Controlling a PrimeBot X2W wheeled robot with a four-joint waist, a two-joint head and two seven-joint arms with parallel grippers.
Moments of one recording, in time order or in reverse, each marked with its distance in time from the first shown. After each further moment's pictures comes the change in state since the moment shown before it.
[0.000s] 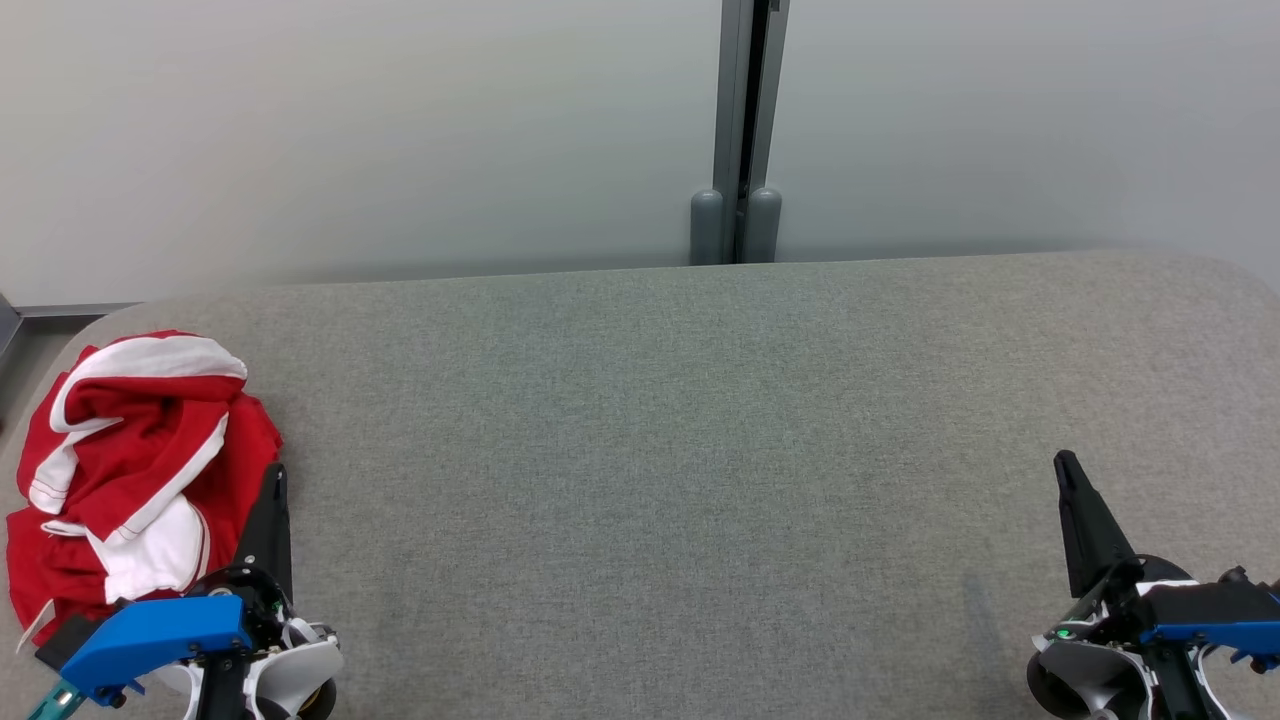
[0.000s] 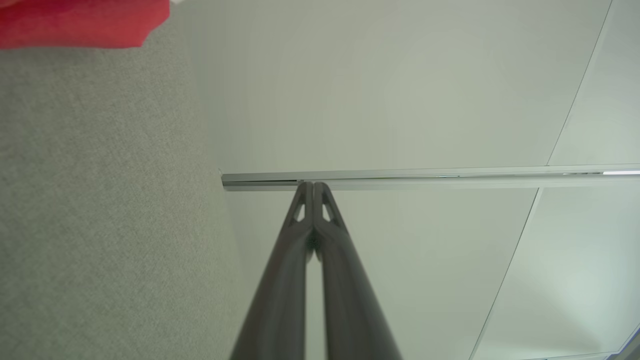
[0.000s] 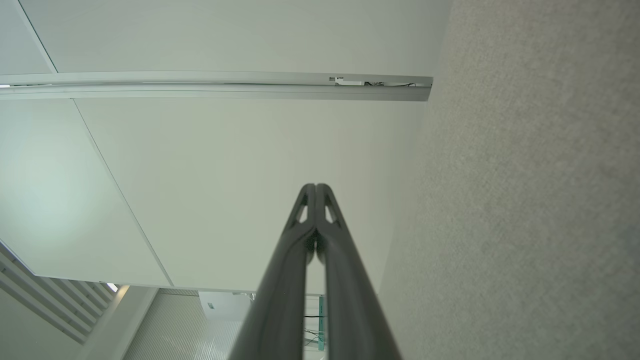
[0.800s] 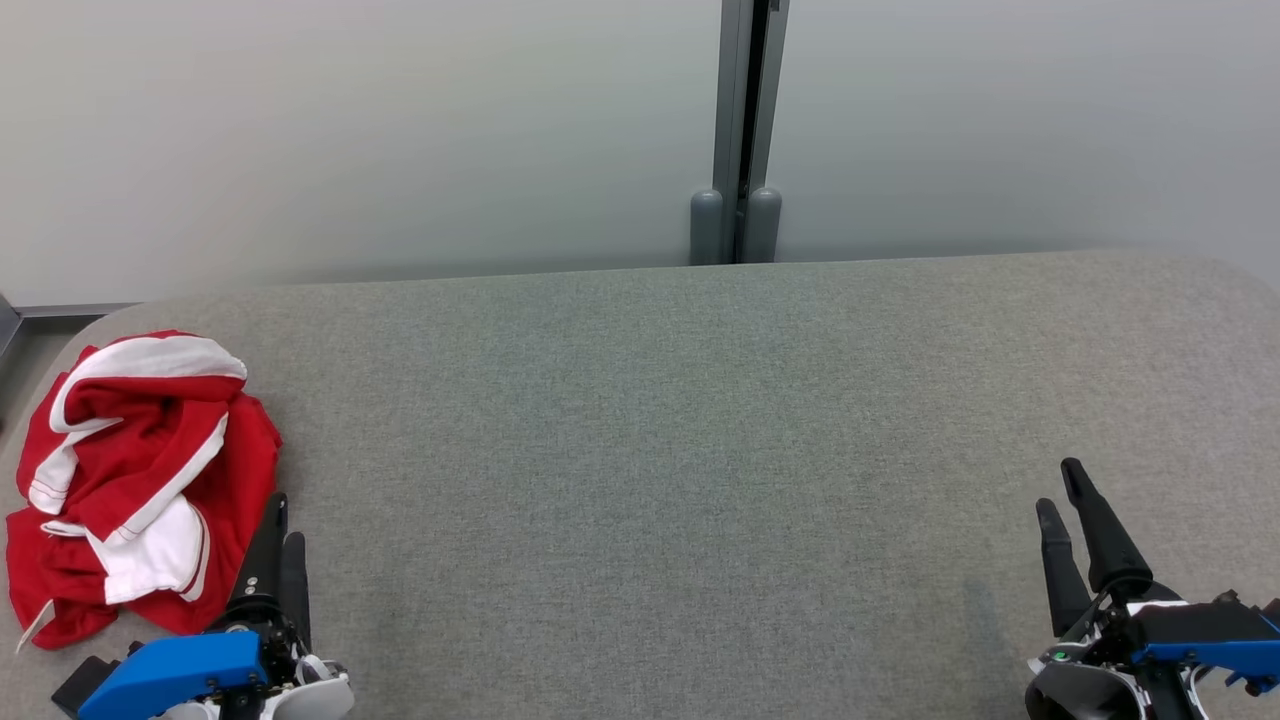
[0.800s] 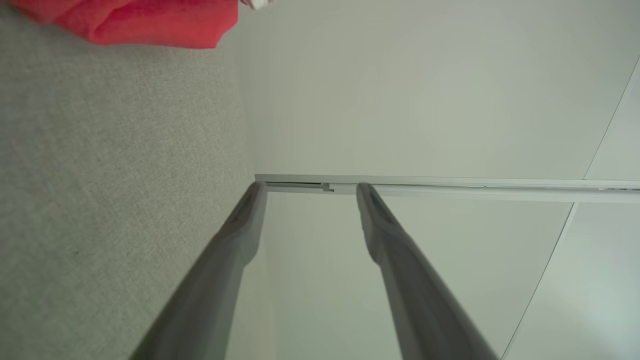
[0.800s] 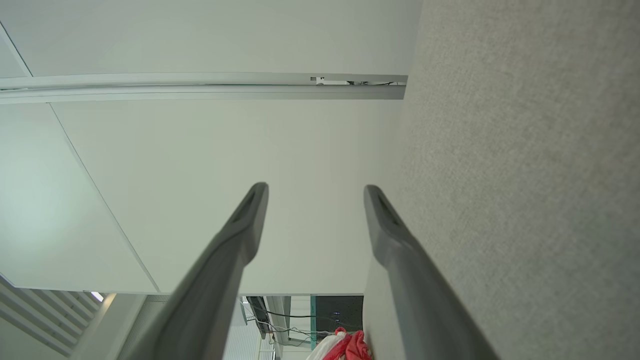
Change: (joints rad) left arm 0.043 -0.010 -0.003 0.040 0.009 0.001 -0.023; right arm 0.024 0.006 0.002 0.028 -0.007 -0.002 -0.002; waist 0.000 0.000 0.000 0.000
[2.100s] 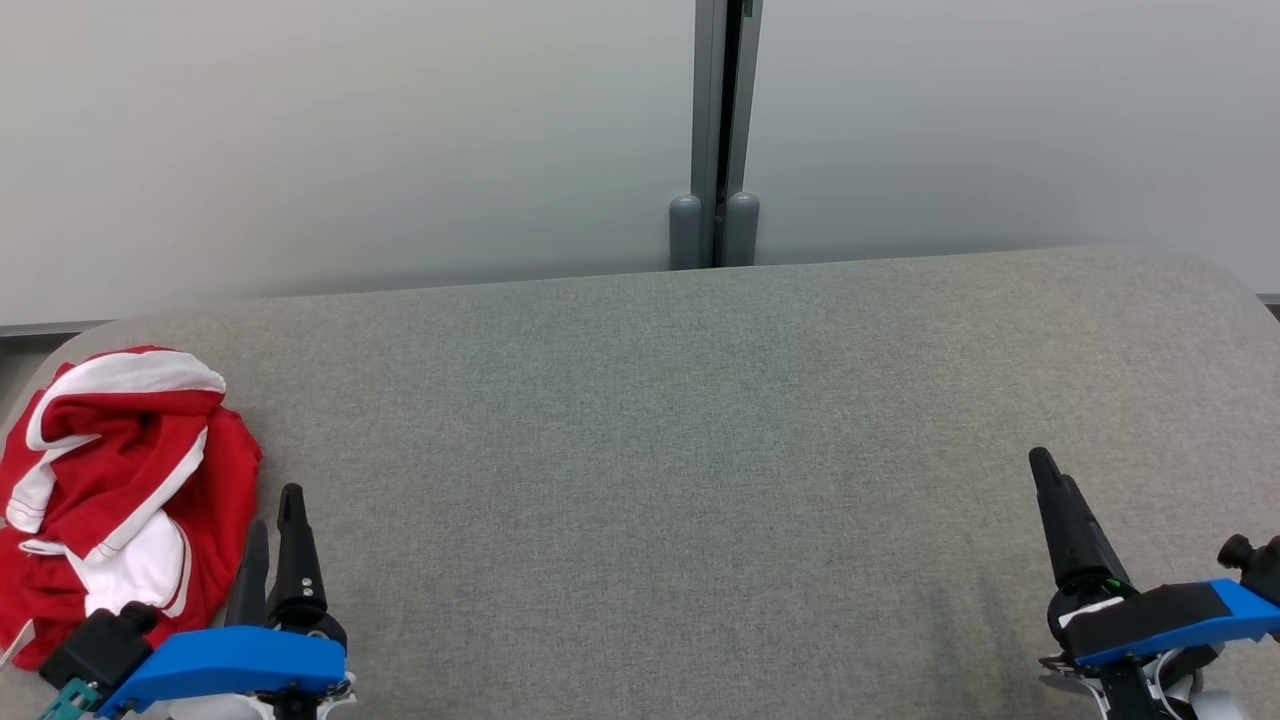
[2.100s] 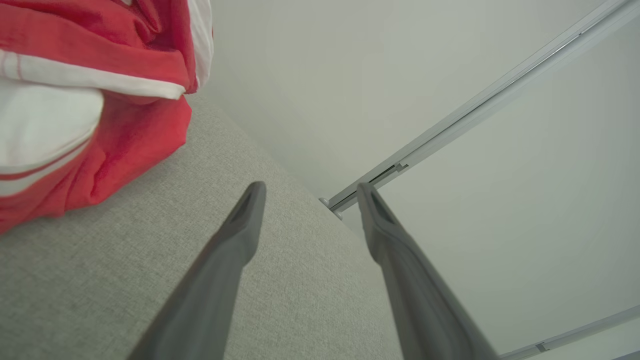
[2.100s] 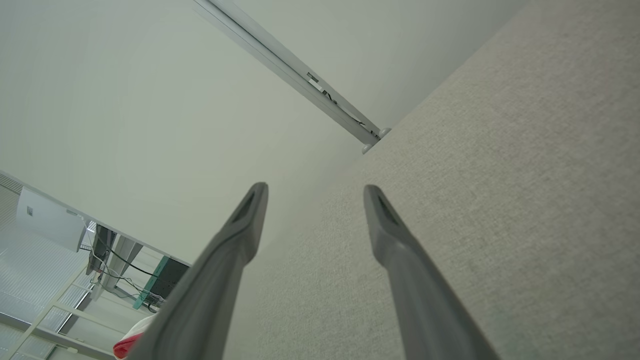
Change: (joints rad) left arm 0.020 0.005 -0.038 -0.037 0.703 0.001 -0.159; right arm 0.001 -0.137 0.167 -0.035 -0.516 0.000 -0.179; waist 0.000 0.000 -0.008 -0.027
